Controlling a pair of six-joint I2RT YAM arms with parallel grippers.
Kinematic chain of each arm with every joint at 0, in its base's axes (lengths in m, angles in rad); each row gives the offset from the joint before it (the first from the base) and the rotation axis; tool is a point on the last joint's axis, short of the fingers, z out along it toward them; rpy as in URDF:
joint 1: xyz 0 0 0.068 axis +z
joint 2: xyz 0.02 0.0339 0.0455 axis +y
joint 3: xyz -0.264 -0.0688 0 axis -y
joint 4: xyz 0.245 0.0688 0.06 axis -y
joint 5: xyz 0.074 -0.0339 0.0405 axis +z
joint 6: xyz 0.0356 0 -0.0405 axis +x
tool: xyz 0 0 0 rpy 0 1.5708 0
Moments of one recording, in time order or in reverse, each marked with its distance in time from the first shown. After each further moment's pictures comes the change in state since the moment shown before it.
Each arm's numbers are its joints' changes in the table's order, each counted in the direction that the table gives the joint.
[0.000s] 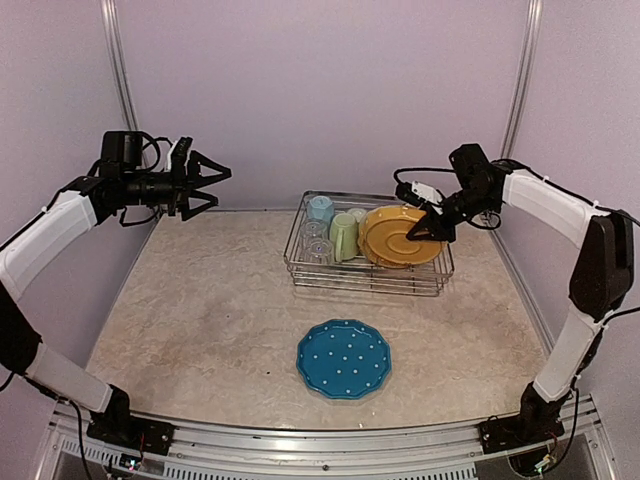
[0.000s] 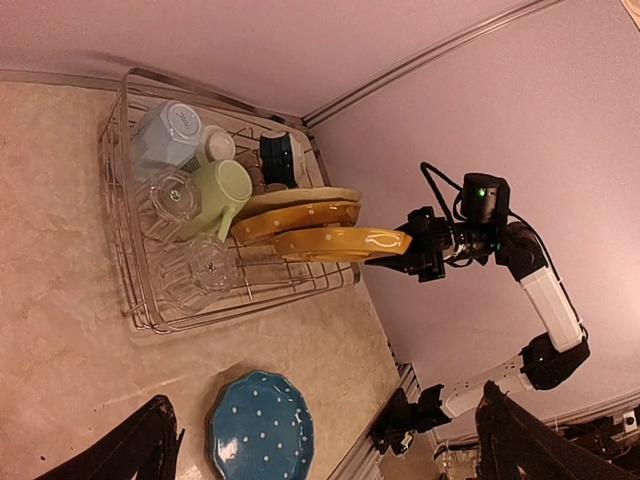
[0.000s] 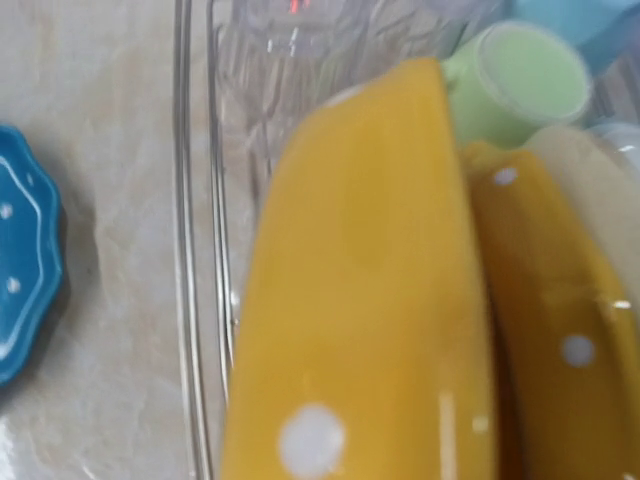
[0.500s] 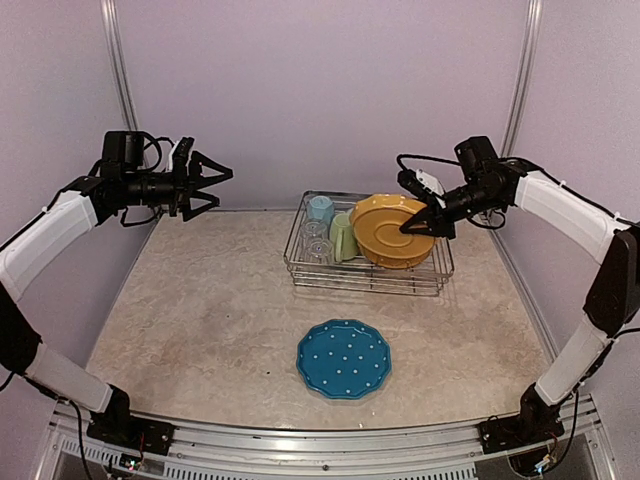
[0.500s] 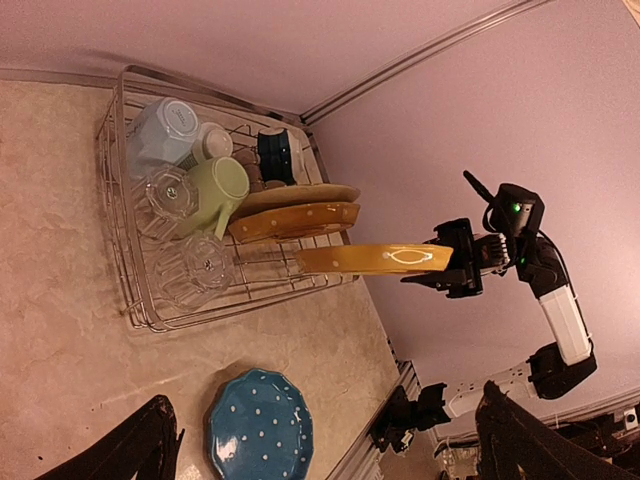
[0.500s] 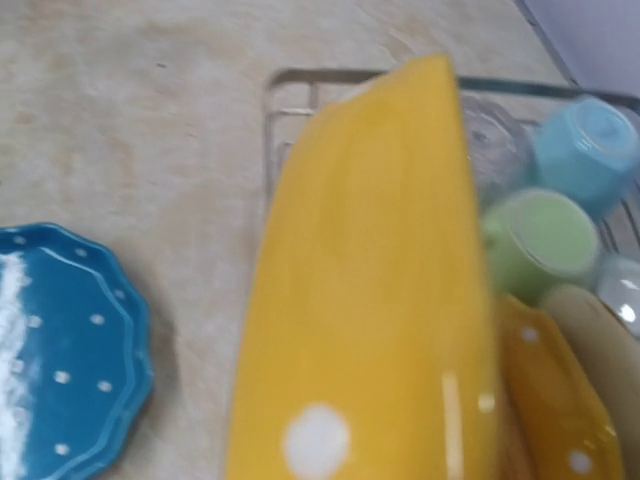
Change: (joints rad) left arm -0.012 0.000 0.000 -0.001 0.005 0.002; right arm 0.040 -0.149 -0.078 0.082 0.127 0.083
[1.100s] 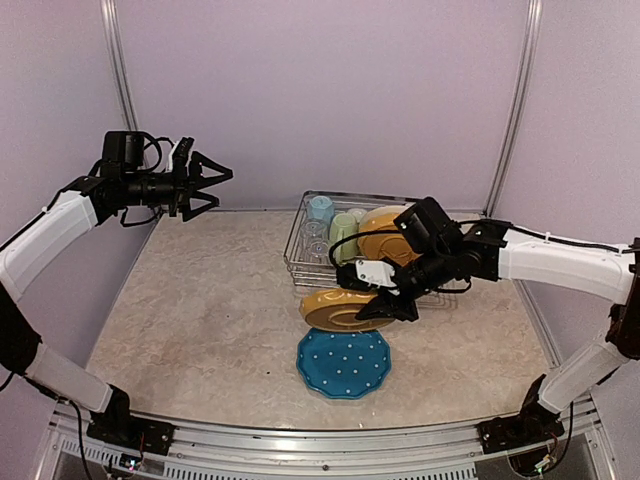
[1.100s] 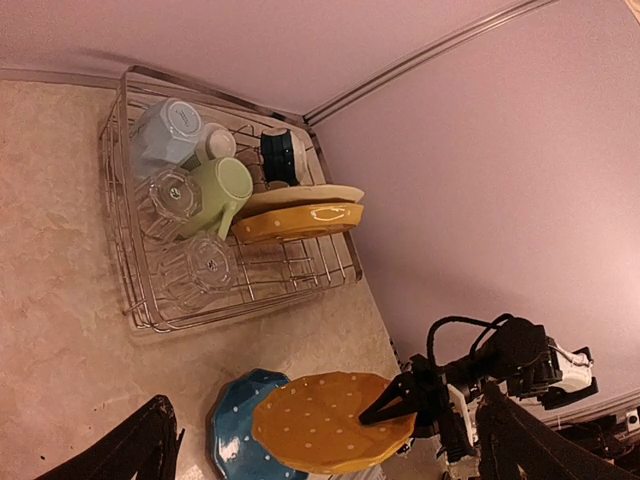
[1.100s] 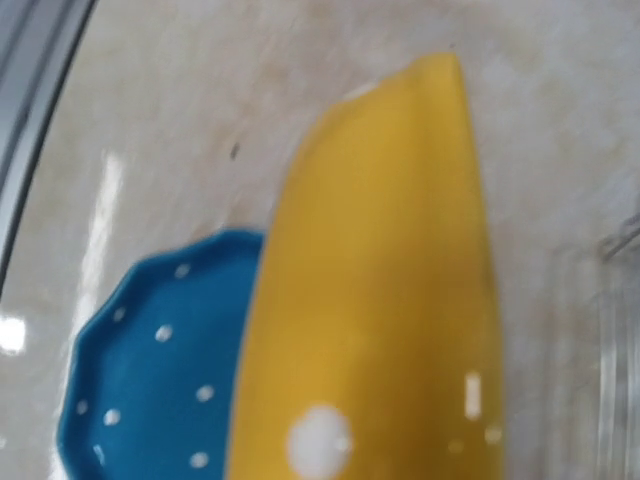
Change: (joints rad) left arm 0.000 0.000 0.000 -0.003 0.008 0.004; right arm 0.489 -0.165 -0.349 0.186 -0.261 0.135
